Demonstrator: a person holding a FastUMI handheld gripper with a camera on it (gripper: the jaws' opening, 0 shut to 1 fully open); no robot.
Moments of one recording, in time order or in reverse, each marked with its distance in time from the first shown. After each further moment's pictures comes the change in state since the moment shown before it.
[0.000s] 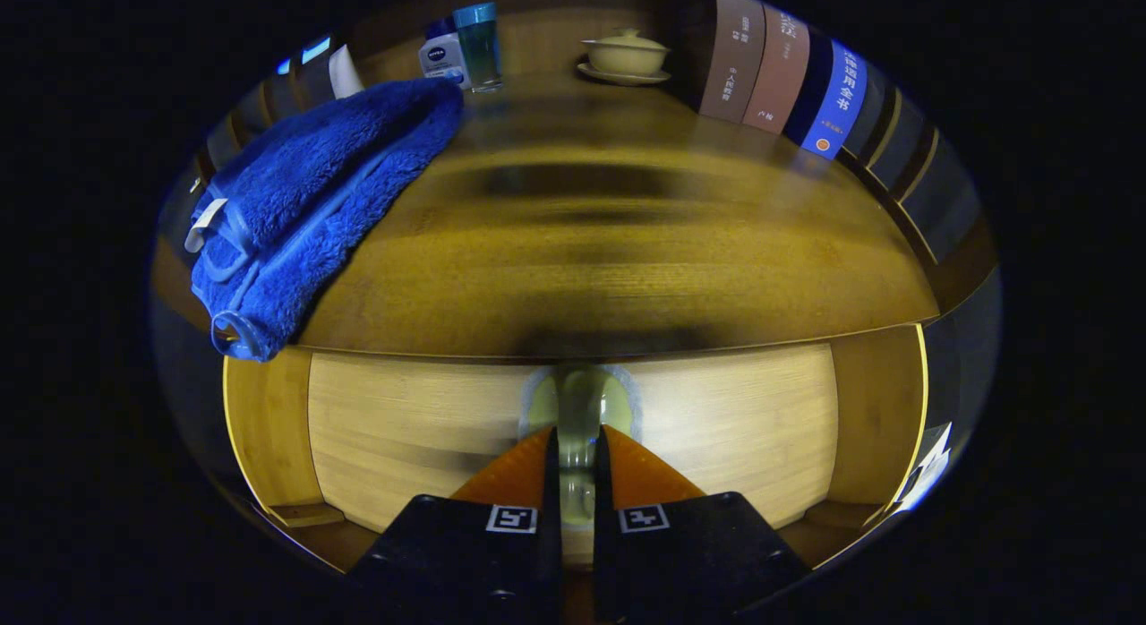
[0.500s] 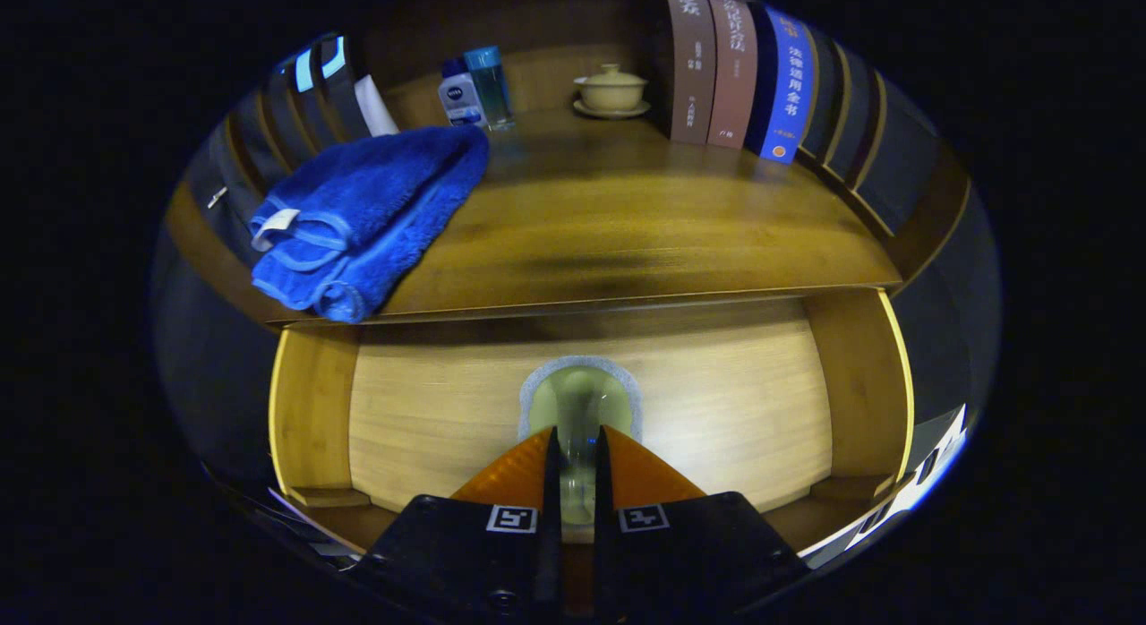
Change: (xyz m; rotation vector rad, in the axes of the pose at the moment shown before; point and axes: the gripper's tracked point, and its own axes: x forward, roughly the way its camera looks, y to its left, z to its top) arm -0.068 0.001 -0.016 0.041 -0.136 0.054
